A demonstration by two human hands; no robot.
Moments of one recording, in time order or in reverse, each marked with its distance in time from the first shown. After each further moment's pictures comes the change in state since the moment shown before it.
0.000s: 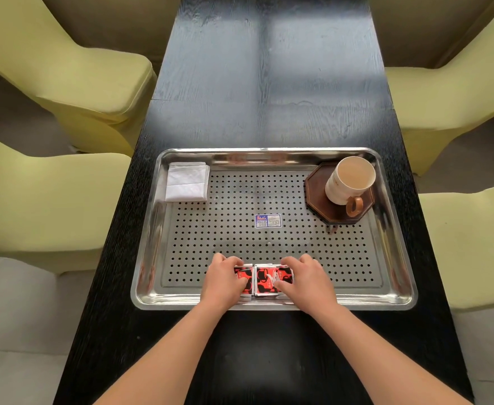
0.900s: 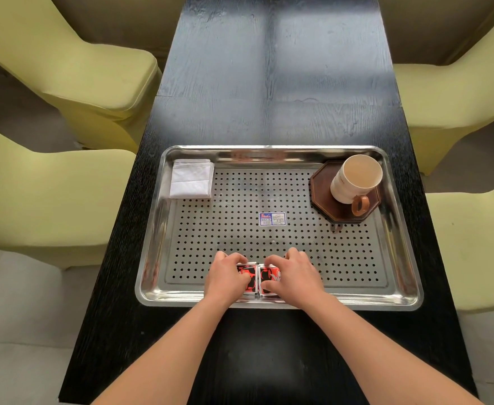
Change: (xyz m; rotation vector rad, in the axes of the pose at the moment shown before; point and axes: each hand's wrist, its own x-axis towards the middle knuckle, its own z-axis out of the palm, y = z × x) left_hand 0.005 -0.002 0.002 -0.060 0.008 -0.053; right_hand 0.014 -0.025 0.010 -0.099 -0.113 -0.093
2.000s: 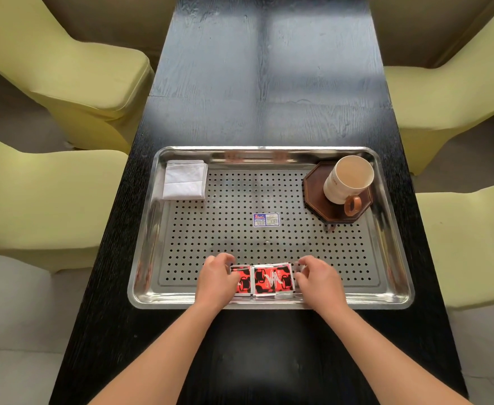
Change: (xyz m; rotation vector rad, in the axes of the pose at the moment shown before) left_hand -0.004 -0.006 -0.003 -0.088 0.036 0.015; right_hand -0.023 0.042 -0.012 0.237 0.230 0.209
